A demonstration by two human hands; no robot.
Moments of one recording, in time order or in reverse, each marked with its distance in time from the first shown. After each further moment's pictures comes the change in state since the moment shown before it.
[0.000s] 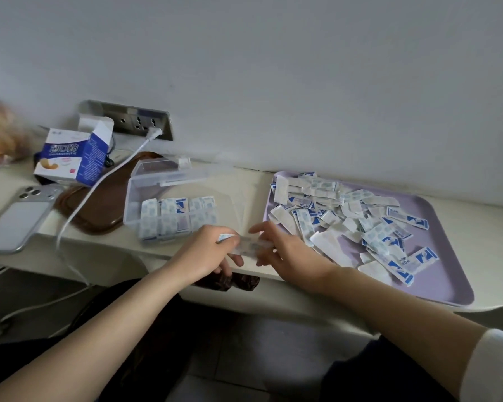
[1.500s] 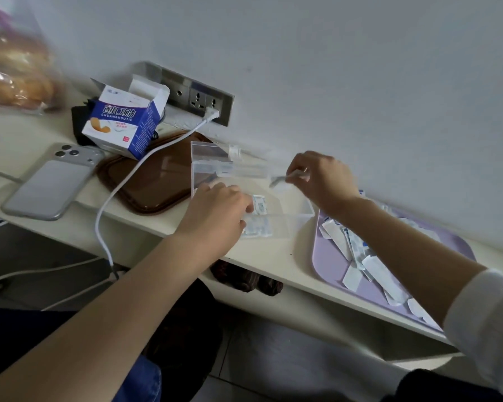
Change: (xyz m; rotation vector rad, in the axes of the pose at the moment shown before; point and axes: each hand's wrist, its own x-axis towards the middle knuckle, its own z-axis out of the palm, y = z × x) left_hand 0.001 -0.024 -0.094 0.750 0.277 0.227; right_hand 0.144 -0.043 -0.024 -0.653 0.359 -0.050
